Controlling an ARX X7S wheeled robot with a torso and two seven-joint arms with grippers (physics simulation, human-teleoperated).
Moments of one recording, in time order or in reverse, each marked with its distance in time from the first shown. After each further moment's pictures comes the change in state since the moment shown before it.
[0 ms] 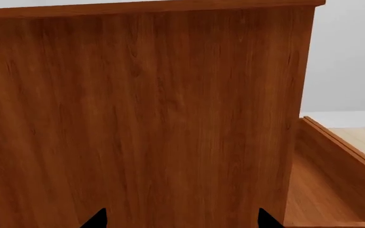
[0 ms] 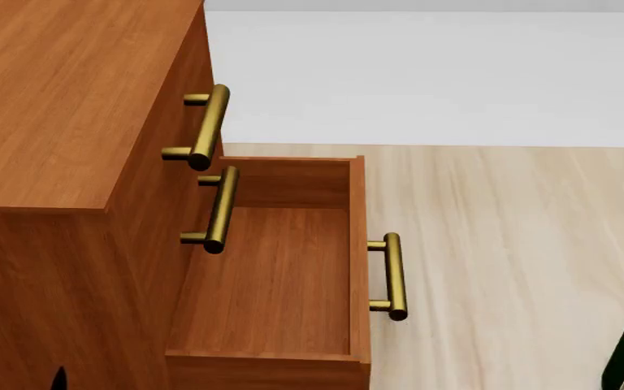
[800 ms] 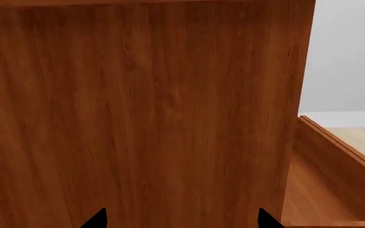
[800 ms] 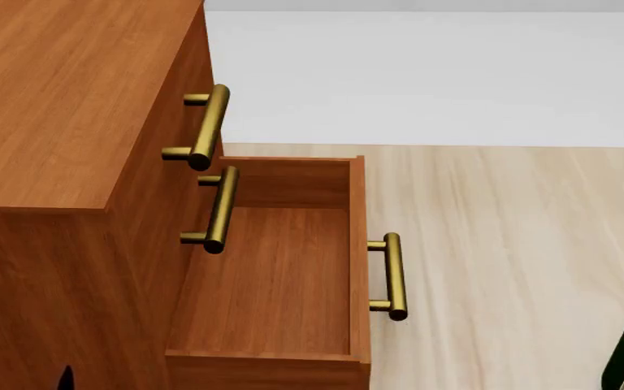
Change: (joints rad) left arm -0.015 -0.004 0.016 -0.036 -0.014 0.025 -0.001; right arm -0.039 0.119 0.341 0.202 0.131 0.227 -0.045
